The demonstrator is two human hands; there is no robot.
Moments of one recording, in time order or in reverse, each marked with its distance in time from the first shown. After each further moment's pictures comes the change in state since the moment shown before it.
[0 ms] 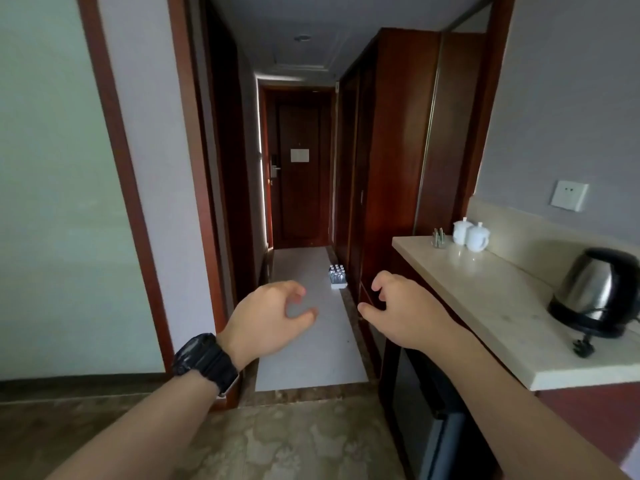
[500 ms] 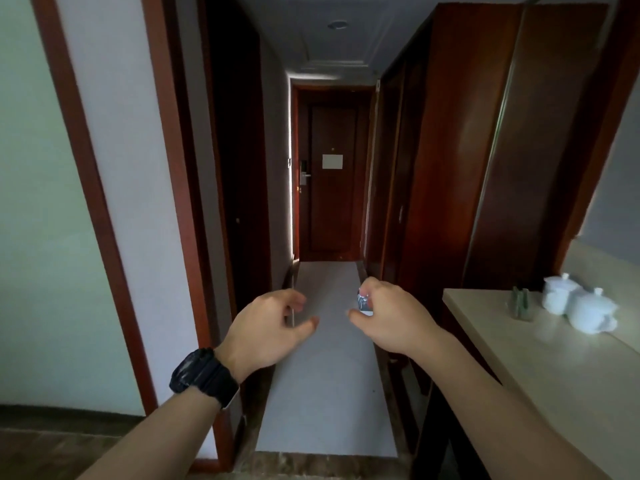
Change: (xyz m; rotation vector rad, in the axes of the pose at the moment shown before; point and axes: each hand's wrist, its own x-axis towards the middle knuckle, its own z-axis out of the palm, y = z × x) left_hand 0.329 -0.100 0.069 -0.031 0.045 -0.146; right_hand 0.378 0.094 0.087 0.066 -0.066 -0.110
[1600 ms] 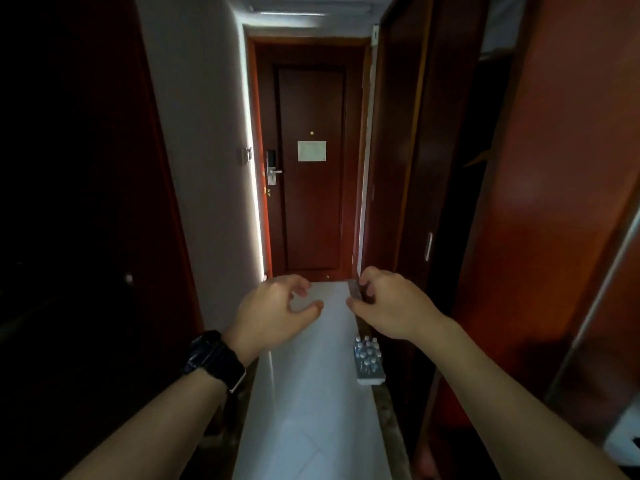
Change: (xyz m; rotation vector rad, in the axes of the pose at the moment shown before) left_hand 0.893 -0.242 0.232 -0.040 0.010 0.033; right_hand 0.864 0.324 0.188 0.041 -0.038 0.030
